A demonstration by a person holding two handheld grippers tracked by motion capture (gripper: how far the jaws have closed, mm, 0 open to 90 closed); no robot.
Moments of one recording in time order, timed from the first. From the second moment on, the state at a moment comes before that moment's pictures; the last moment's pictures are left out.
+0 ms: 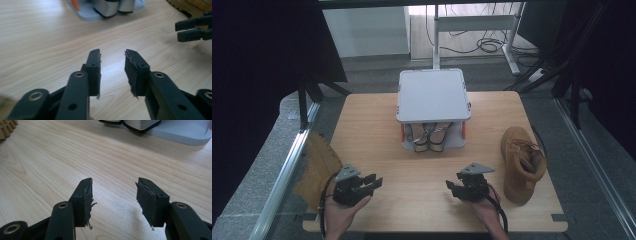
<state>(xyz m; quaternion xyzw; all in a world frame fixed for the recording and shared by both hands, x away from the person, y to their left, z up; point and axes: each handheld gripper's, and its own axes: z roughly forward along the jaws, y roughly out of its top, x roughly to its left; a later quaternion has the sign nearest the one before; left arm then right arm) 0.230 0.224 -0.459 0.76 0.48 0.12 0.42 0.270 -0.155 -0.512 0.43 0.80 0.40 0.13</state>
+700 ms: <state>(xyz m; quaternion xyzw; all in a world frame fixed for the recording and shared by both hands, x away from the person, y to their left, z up) 0.188 0.334 -0.441 0.67 0.57 0.18 0.43 0.275 -0.155 -0.510 0.43 0.80 0.40 0.14</state>
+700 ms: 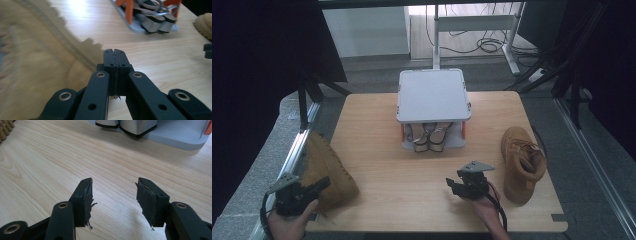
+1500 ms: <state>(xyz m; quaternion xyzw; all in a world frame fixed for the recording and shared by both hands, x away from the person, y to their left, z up) 0.156 0.396 -0.477 0.61 0.64 0.19 0.43 0.277 -0.158 -0.511 0.44 0.80 0.39 0.14</state>
